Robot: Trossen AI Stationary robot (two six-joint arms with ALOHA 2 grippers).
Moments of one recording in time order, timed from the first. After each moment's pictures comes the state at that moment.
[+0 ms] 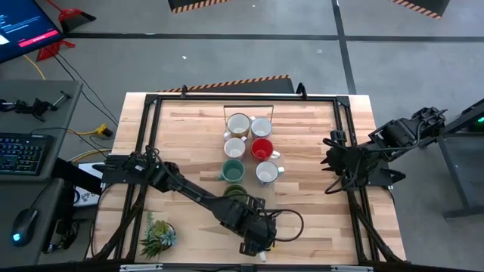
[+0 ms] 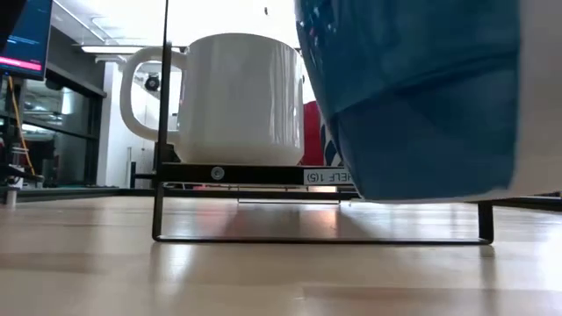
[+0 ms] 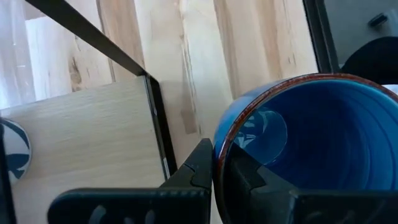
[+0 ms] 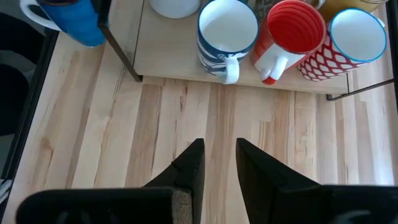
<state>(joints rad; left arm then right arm) -0.48 2.40 2.36 -1.11 -0.19 -0.24 0.50 1.02 1.36 -1.36 0.26 0.29</state>
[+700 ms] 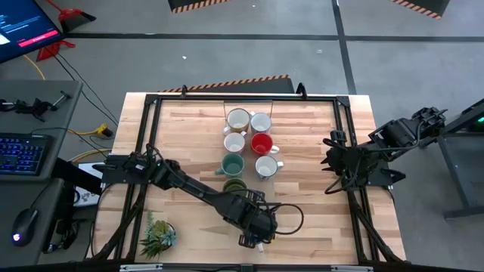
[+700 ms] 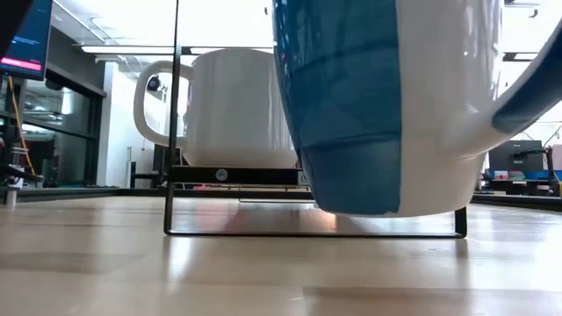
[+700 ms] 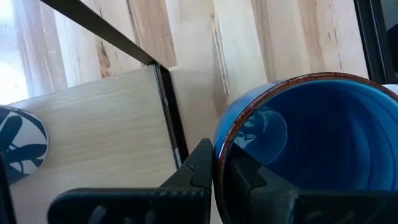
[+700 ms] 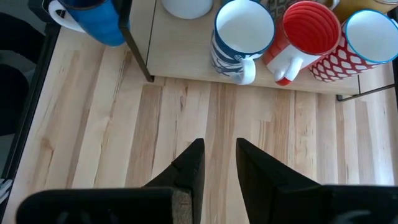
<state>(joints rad) -0.45 2.40 2.36 -1.19 -0.22 -0.19 0.50 1.02 1.36 -1.37 0.26 0.29</state>
